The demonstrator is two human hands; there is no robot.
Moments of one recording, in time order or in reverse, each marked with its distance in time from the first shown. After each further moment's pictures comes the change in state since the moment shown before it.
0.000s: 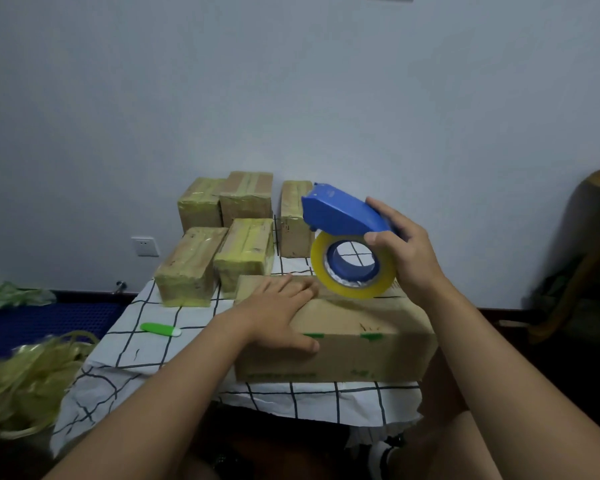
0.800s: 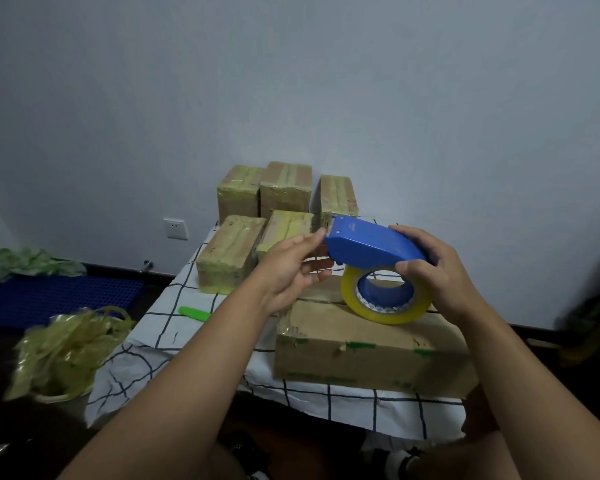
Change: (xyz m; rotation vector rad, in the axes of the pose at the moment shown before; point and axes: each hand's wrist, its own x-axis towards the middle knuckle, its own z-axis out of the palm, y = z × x) left_hand -0.023 -0.025 -0.044 -1.958 0.429 -0.225; right_hand 0.000 0.016 0.033 -0.202 -0.172 0.003
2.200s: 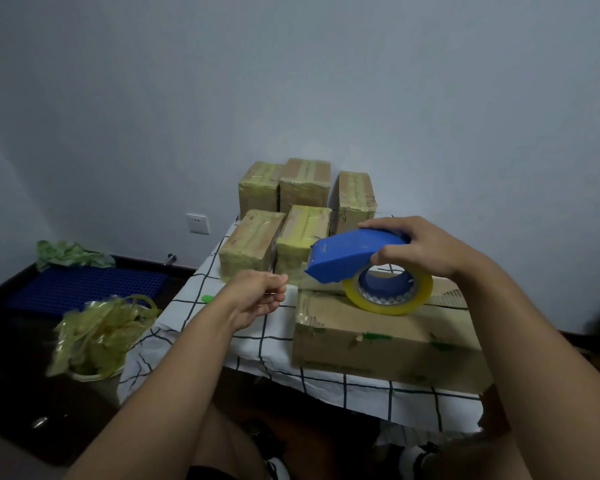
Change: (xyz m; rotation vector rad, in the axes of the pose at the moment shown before) left_hand -0.025 -0.022 -0.086 0.275 0.307 -0.198; right_hand 0.037 -0.039 0.018 -0.403 -0.411 0.042
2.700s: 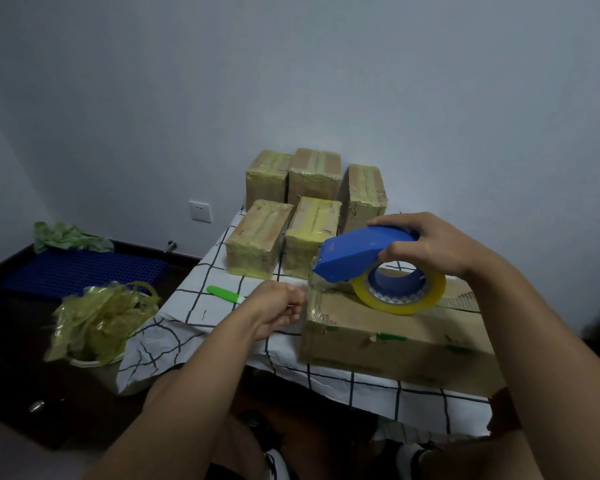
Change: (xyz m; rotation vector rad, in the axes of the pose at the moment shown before) left_hand 0.009 -0.028 0.012 0.017 -0.064 -0.056; right_hand 0.010 -0.010 0.008 -0.055 -0.018 -0.003
